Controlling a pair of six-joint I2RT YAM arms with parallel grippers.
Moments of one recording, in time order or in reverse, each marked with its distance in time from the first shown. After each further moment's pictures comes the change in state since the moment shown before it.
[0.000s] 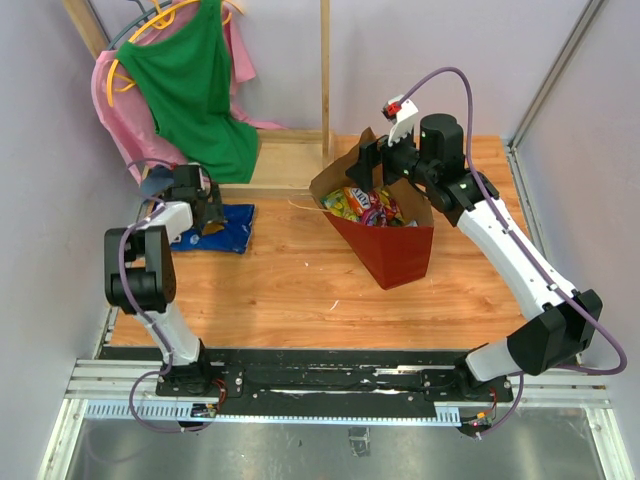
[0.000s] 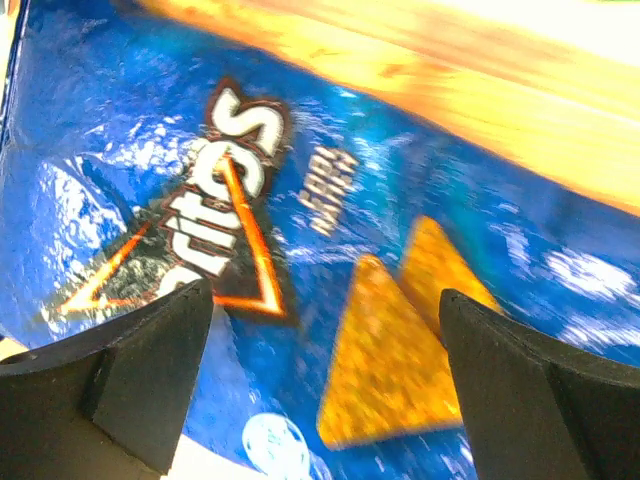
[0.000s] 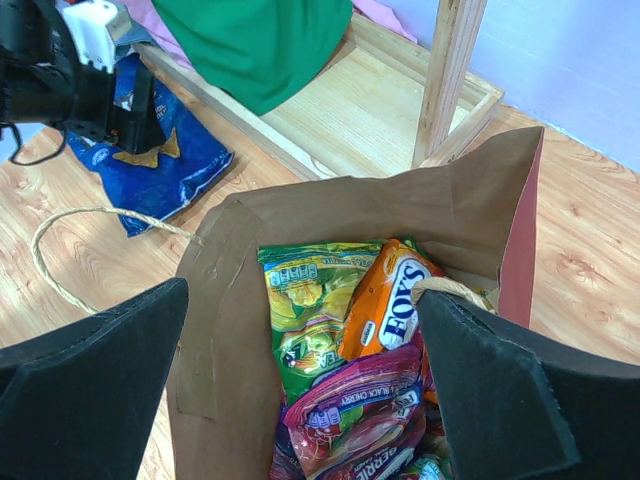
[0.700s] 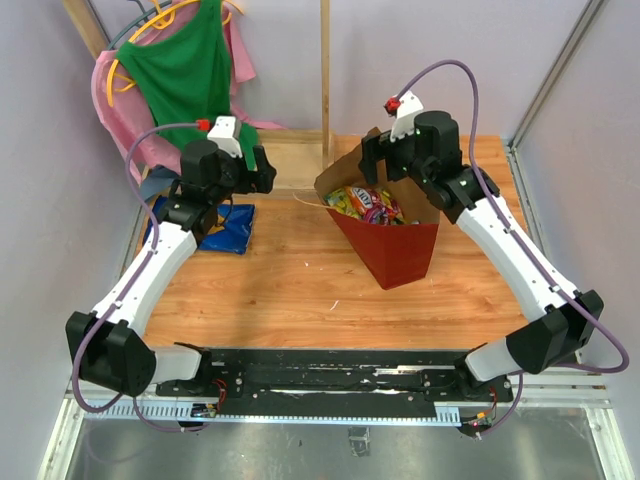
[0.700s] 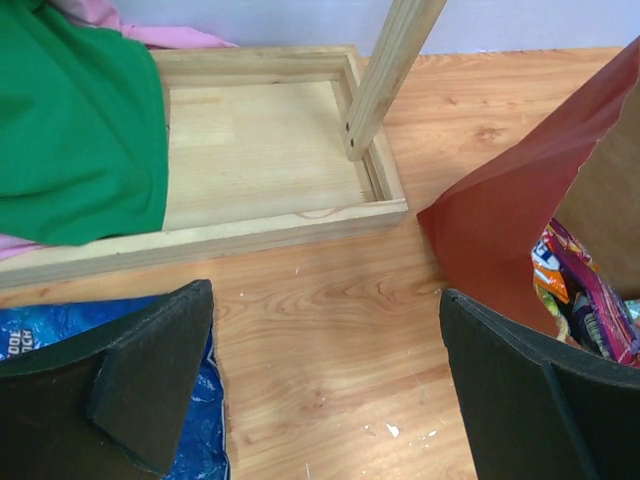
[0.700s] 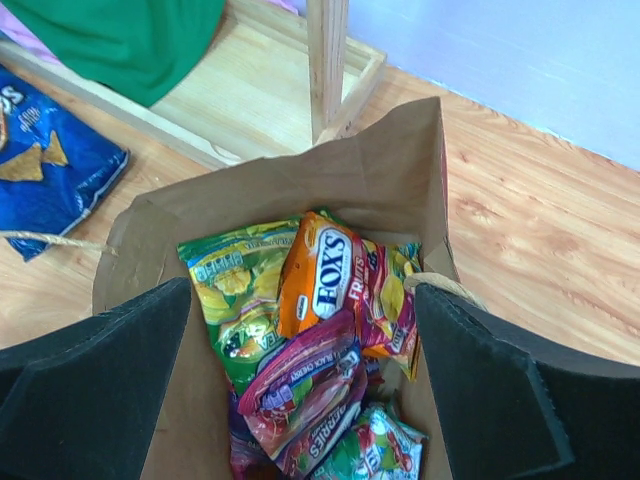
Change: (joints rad) left arm -0.365 -0.538 0.066 -0.032 0.304 -0.093; right arm 0.029 0.011 0.080 -0.115 0.279 -0.019
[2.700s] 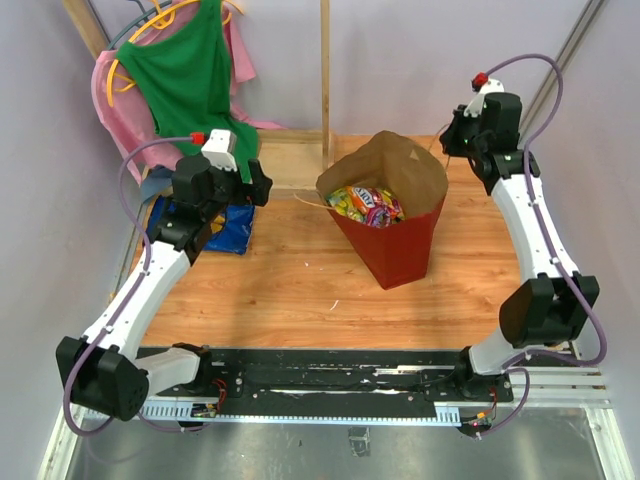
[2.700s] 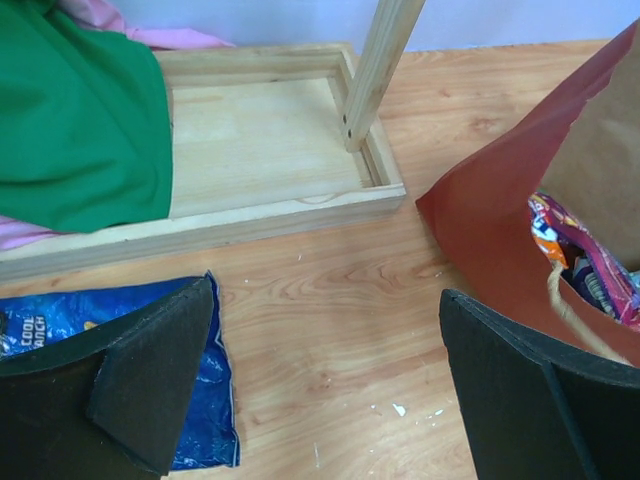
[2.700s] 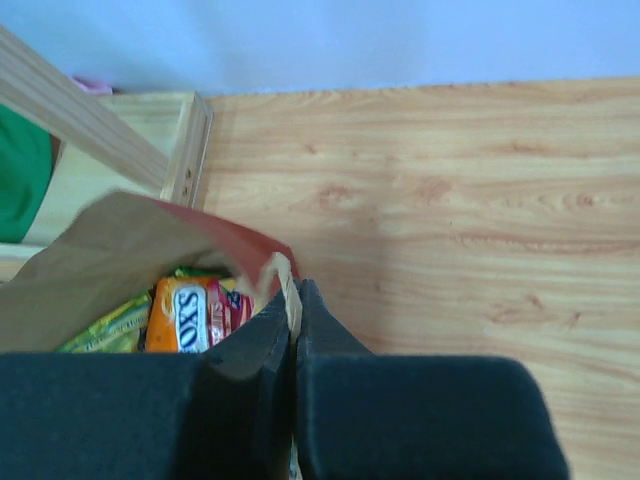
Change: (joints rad) left arm 0.000 -0.138 -0.122 0.029 0.017 0.025; right arm -0.414 0.082 0.000 0.039 -0.082 0.172
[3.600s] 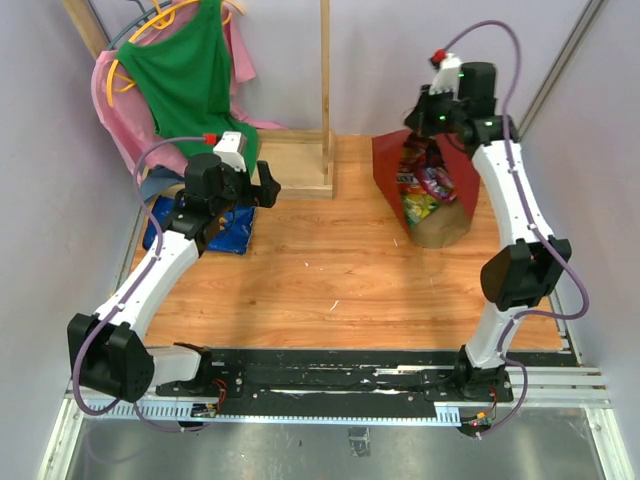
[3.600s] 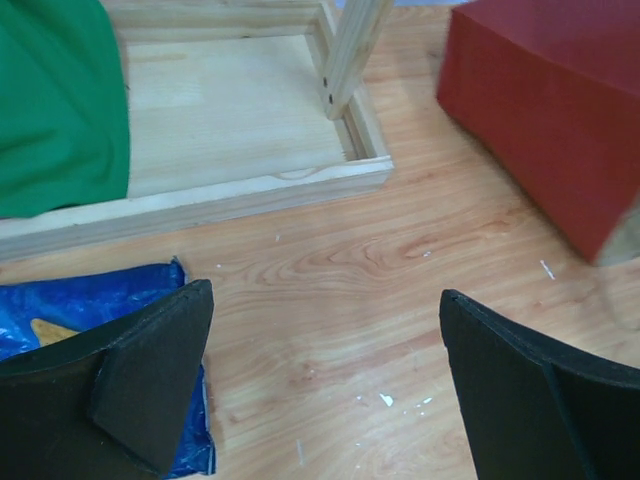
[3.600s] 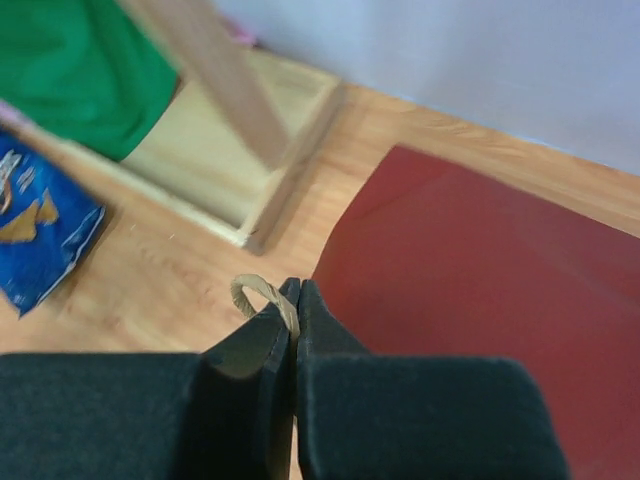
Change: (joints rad) left arm 0.000 0.101 0.000 0.016 0.048 -0.018; right arm 0.041 0.304 0.471 -0.189 -0.280 -0.124
